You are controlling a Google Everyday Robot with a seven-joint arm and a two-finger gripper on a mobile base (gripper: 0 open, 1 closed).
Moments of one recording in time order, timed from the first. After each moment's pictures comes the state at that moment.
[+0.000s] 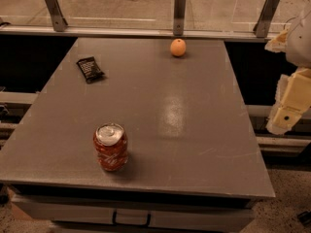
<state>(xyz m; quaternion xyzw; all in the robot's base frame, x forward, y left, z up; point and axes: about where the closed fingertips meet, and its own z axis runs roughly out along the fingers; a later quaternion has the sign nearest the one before) 0.438 -0.217 0.976 -0.60 0.78 -0.03 0.16</state>
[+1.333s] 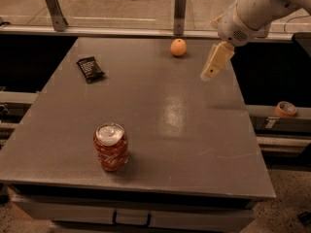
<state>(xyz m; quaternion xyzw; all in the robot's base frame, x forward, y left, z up) 0.658 -0.153 0.923 -0.61 0.73 0.02 0.31</state>
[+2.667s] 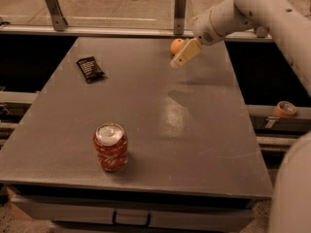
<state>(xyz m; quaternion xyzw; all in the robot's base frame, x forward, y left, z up) 0.754 -0.101 0.898 -0.54 0.73 0.07 0.41</state>
